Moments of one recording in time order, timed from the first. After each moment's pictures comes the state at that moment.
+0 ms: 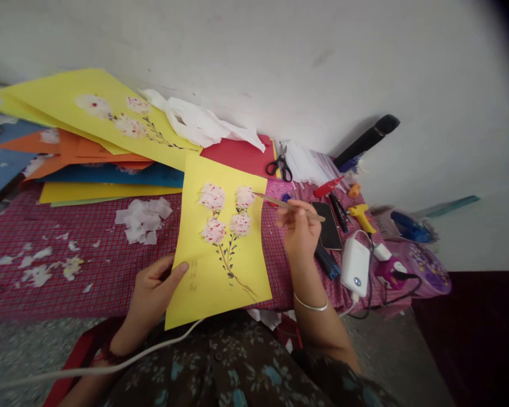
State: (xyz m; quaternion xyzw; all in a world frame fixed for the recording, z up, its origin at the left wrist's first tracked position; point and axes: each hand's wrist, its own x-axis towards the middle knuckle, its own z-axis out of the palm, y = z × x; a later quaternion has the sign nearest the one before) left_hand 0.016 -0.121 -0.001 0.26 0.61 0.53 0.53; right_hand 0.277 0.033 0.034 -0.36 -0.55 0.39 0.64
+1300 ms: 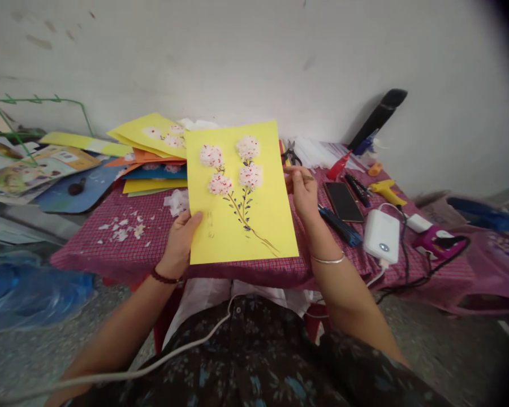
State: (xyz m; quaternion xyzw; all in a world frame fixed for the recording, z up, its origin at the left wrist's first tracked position) left_hand 0.021 -0.101 0.016 0.26 0.50 0.67 0.49; right_hand 0.275 0.051 0.029 -0.32 -0.59 0.39 0.63
